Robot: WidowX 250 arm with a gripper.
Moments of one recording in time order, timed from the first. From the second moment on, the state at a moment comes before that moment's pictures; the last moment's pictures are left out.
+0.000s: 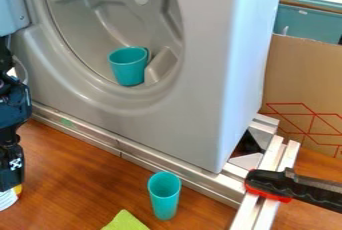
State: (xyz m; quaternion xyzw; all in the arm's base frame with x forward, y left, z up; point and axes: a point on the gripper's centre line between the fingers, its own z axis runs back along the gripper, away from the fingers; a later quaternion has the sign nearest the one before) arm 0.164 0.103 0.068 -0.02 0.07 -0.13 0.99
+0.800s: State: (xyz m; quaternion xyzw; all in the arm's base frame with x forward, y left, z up) arm 0.121 0.127 0.049 0.03 0.23 -0.02 0.97
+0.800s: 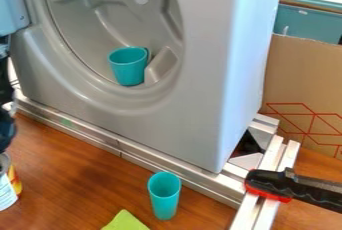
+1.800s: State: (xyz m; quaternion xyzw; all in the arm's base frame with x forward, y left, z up) arm 0.141 0.144 0.022 -0.04 0.18 -0.09 0.98
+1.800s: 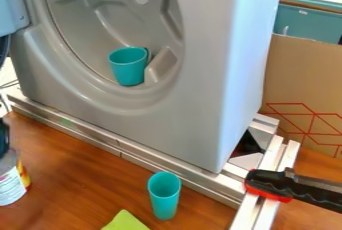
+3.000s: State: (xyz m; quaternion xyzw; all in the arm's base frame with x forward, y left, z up) arm 0.227 0.147 0.021 0.01 0.09 -0.13 0.99
